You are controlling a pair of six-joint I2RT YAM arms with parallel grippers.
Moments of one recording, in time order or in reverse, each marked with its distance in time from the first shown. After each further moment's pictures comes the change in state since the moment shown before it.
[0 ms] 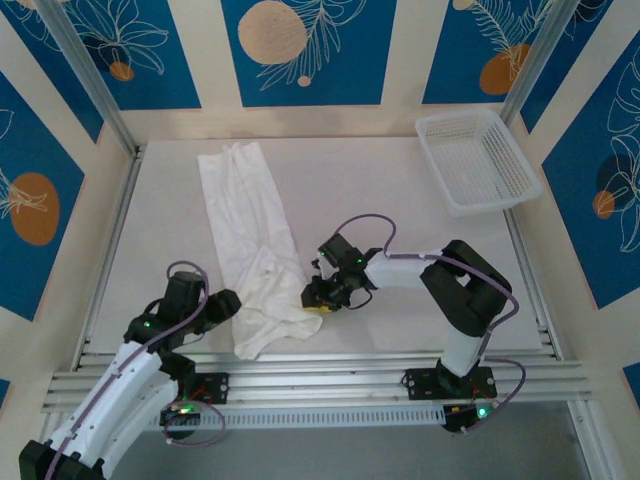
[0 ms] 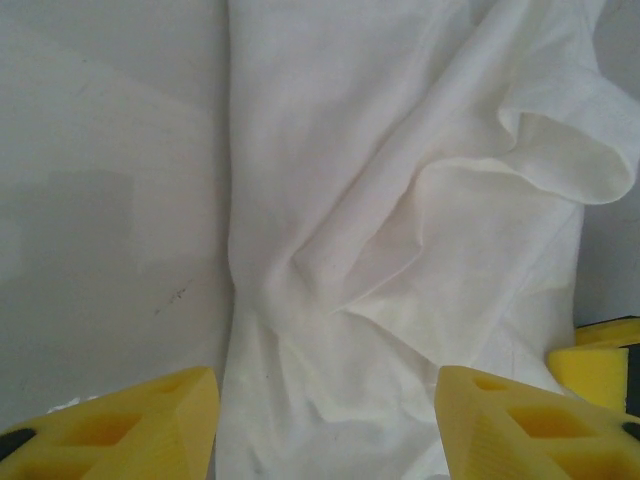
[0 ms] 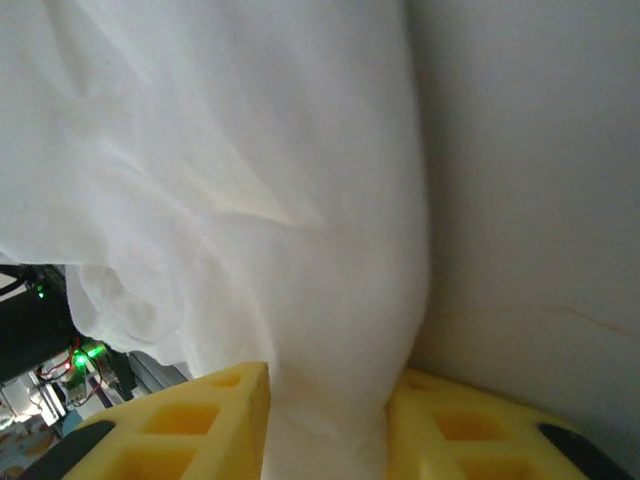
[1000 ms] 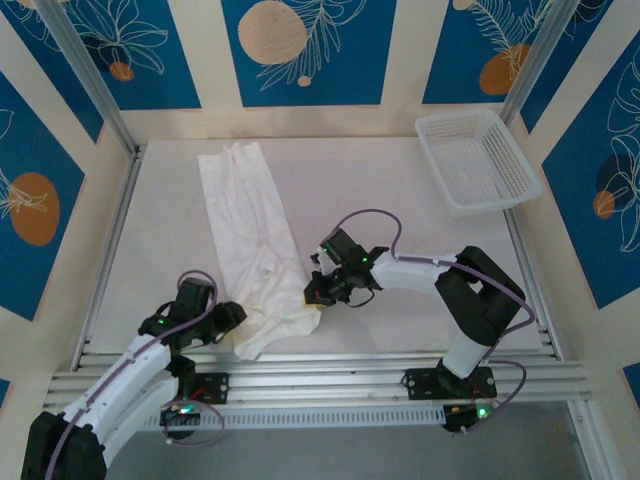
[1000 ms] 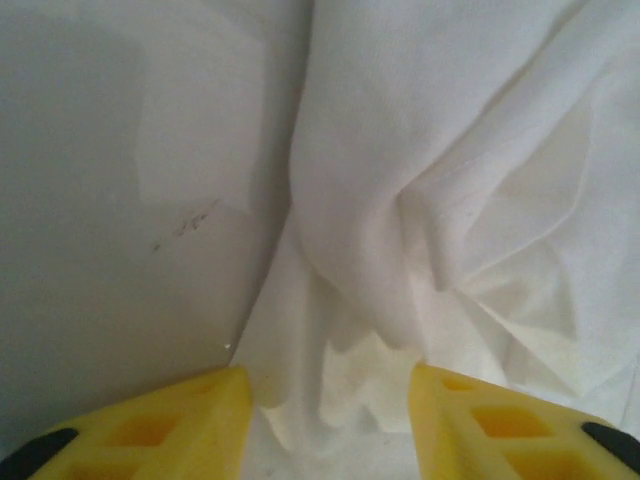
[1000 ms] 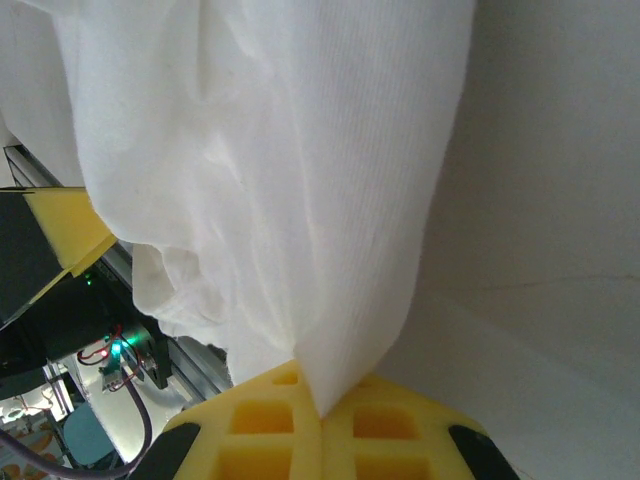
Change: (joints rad) left arm -0.002 0.124 -0.124 0.140 0.122 -0.121; right arm 0.003 -0.092 -0.013 0.002 0.005 0.008
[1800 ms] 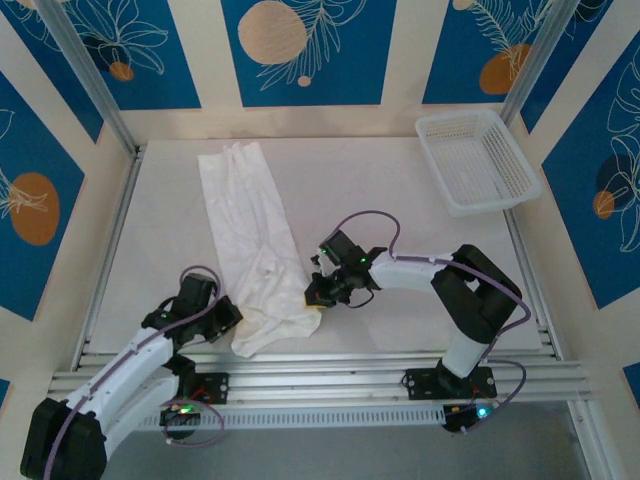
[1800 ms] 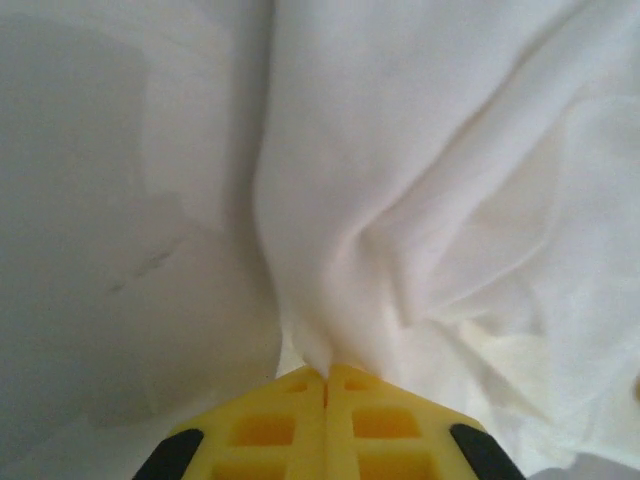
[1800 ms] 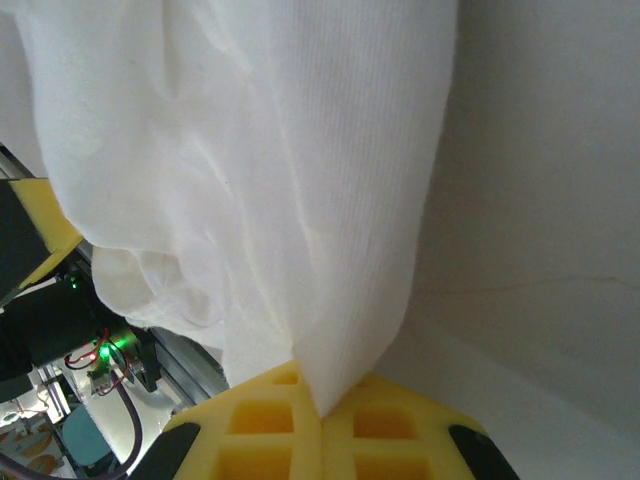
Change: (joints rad) left arm -0.004 0.071 0.022 0.072 0.005 0.005; right arm 0.000 0.021 0.000 -0.004 0.003 0.000
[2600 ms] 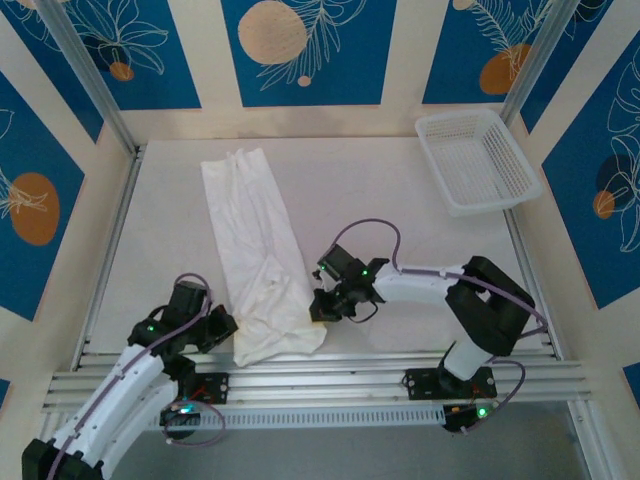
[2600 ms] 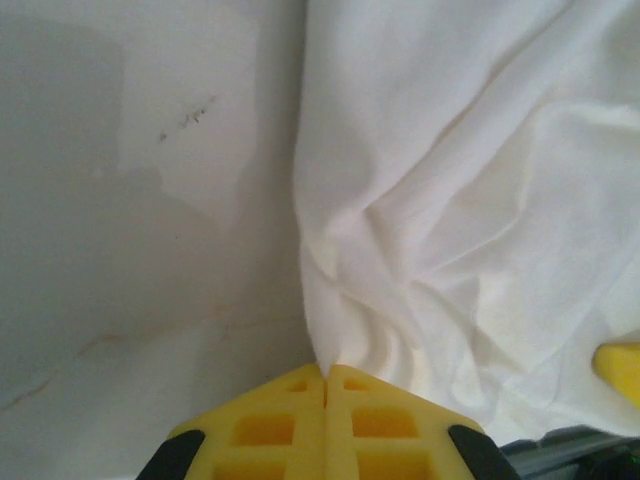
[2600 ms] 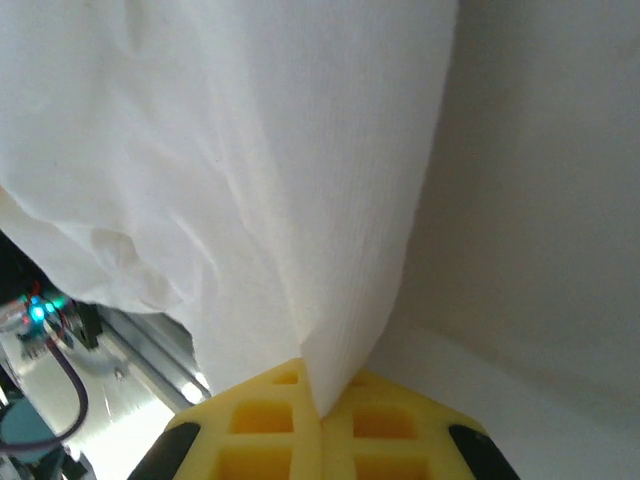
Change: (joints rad) left arm -0.002 -0.216 0.041 -0.304 0.041 0.030; right arm 0.105 -0.116 -0.076 -0.102 0.093 0.000
